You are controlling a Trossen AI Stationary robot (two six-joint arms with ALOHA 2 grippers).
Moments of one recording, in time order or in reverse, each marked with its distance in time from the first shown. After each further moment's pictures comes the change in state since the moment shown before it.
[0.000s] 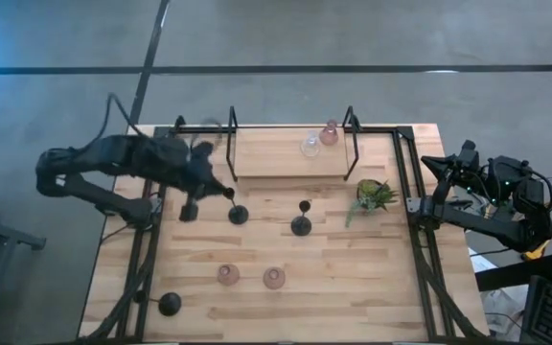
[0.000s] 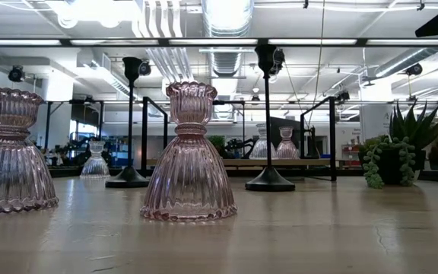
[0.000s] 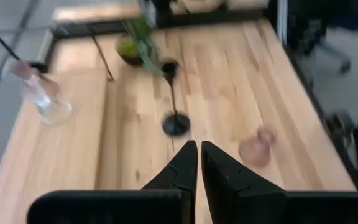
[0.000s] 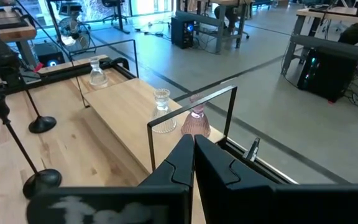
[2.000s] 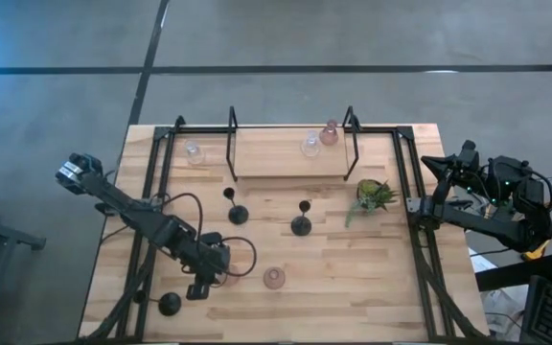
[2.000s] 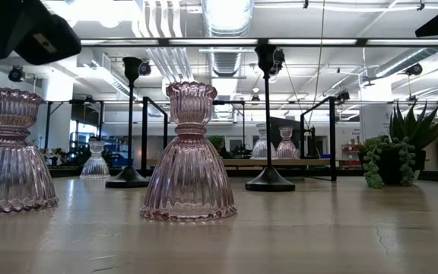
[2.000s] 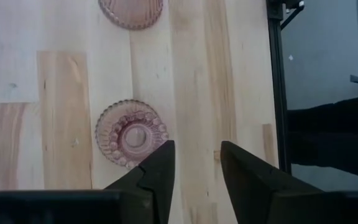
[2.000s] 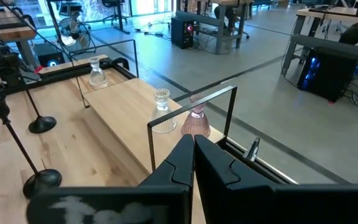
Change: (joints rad) left arm -0.496 0.222 -0.491 0.330 0.092 -0.627; right arm 0.000 0.000 0.000 0.000 0.000 0.000
